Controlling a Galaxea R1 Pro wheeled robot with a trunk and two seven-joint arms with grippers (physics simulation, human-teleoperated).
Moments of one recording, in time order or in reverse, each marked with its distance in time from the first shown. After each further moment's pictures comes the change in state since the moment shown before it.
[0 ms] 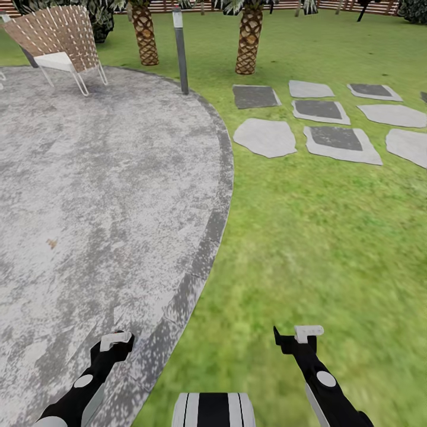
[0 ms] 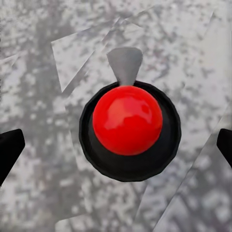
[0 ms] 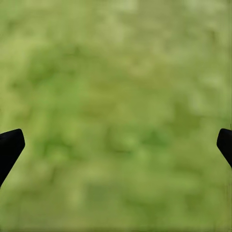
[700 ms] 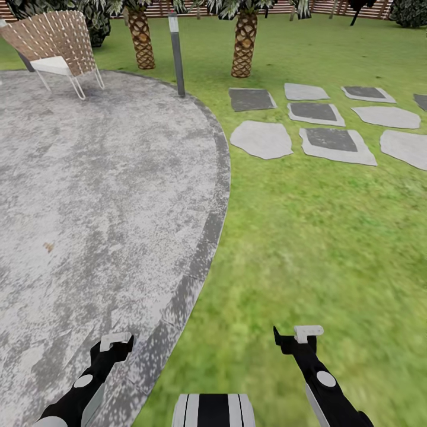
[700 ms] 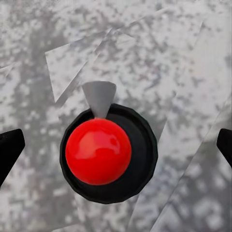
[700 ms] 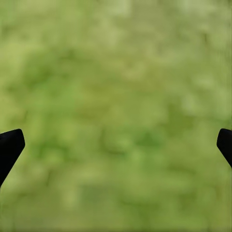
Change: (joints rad) left arm 0.000 0.000 0.000 0.000 0.001 0.000 0.000; right arm 0.000 0.000 0.001 0.000 0.000 0.000 0.000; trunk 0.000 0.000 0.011
